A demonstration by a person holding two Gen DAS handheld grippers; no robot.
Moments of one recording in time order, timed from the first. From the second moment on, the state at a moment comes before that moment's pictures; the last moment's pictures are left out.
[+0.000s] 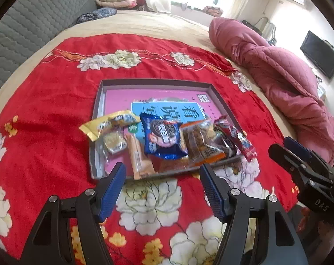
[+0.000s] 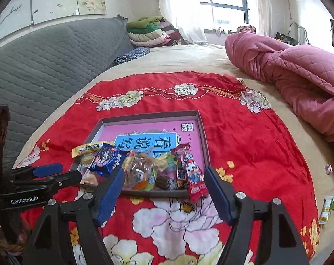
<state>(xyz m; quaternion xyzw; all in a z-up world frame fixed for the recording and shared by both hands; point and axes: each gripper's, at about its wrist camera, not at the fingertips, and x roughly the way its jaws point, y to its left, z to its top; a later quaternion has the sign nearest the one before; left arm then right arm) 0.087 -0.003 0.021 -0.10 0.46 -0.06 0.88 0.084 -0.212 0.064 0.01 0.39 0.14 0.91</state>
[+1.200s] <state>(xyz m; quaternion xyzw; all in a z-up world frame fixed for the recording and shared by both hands) 0.026 0.008 0.015 -0.09 0.50 -0.03 0.86 0.022 -0.214 0.038 0.02 0.45 0.15 0.88</state>
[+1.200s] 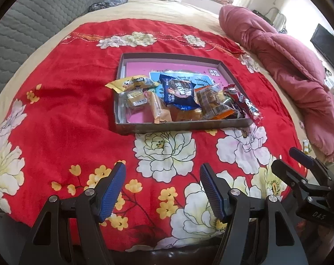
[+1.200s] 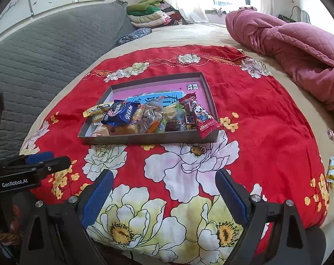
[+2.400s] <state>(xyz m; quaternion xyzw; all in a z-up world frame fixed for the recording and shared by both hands) 0.028 0.008 0.014 -0.07 0.51 -0.01 0.86 0.023 -0.218 0.035 0.03 0.45 0.15 0.88</state>
